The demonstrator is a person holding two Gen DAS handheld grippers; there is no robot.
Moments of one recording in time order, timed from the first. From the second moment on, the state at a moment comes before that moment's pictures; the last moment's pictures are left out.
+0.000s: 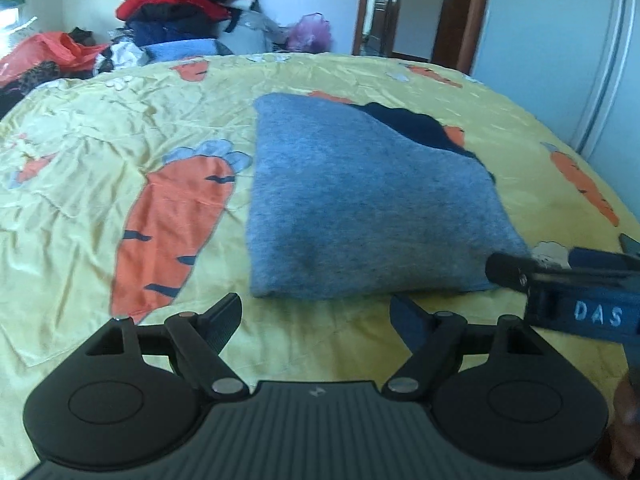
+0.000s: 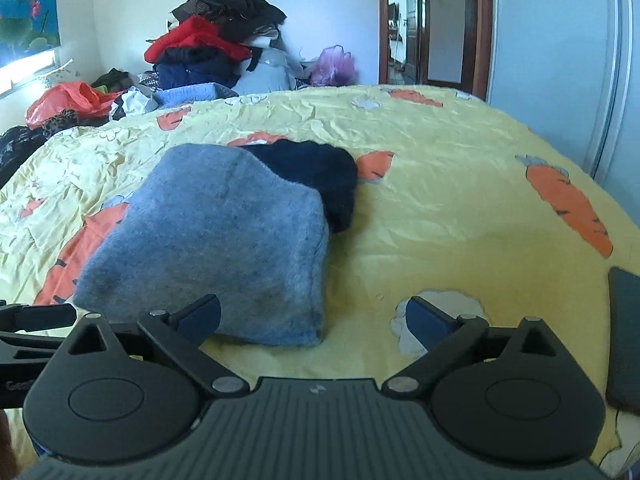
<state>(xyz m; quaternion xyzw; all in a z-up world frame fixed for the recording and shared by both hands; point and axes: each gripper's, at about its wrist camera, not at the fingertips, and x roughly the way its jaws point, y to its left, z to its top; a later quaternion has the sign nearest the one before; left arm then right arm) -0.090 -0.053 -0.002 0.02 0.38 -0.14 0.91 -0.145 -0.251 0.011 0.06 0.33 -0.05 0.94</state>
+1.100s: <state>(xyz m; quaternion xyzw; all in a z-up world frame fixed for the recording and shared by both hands) -0.116 -0.031 -0.011 0.05 0.40 -0.03 0.91 -0.175 -0.216 0.006 0.00 0.35 -0.06 0.93</state>
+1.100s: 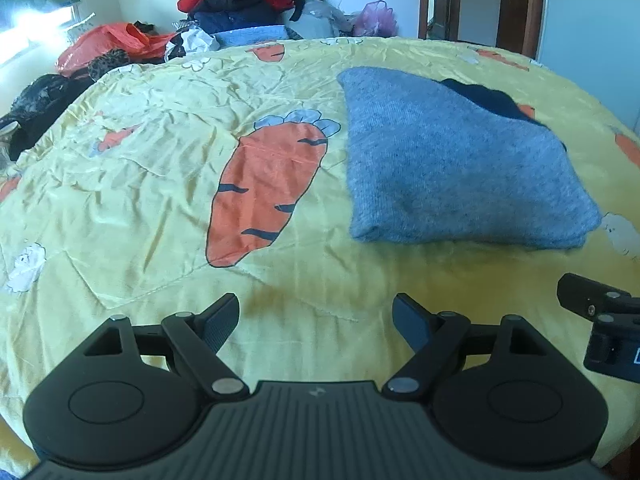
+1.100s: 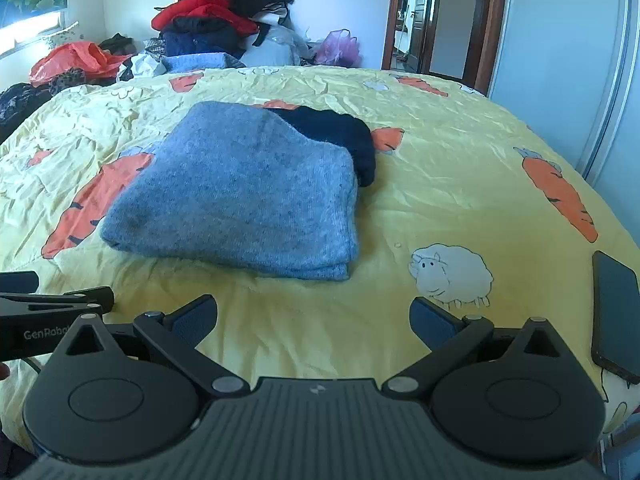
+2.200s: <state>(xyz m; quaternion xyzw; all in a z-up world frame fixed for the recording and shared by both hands) -0.118 -0.028 -0.014 0.03 0.41 -0.03 0.91 -0.180 -0.218 0.005 0.01 0.35 -0.04 0.94</state>
